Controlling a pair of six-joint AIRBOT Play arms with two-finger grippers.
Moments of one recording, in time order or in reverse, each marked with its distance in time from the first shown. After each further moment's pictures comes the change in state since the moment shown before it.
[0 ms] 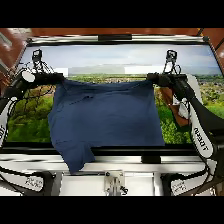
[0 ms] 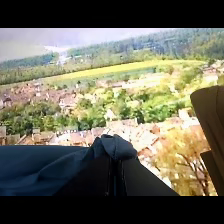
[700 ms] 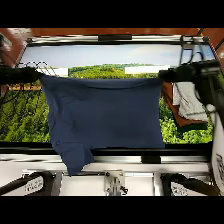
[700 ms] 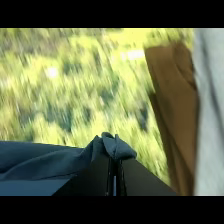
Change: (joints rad) left arm 0.101 0.376 -0.048 -0.005 -0.297 -0.018; right arm 0.023 0.286 0.006 -0.090 -0.326 -0.093
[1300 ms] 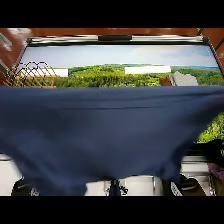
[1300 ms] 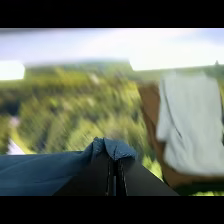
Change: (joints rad) left arm 0.193 0.770 0.179 0.108 -0.441 -0.097; right arm 0.000 0.727 0.225 -0.018 -0.736 -0.027
